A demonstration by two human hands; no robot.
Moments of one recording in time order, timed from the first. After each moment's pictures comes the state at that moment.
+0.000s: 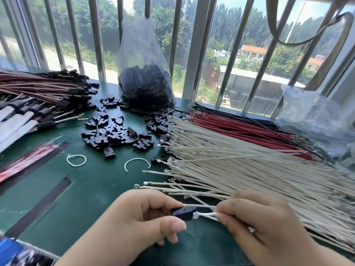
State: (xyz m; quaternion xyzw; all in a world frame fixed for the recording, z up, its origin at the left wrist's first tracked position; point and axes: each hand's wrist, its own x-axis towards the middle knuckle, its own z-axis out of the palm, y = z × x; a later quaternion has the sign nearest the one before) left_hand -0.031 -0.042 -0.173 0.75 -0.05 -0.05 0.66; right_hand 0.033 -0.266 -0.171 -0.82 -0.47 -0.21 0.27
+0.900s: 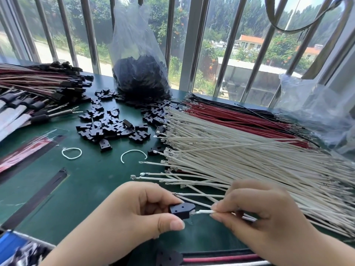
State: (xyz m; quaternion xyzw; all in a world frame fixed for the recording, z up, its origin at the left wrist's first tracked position) left_hand -0.033 -0.042 -0.174 0.74 -0.07 -0.09 0.67; right_hand 0.025 -0.268 -0.163 -0.82 -0.45 -0.12 0.35
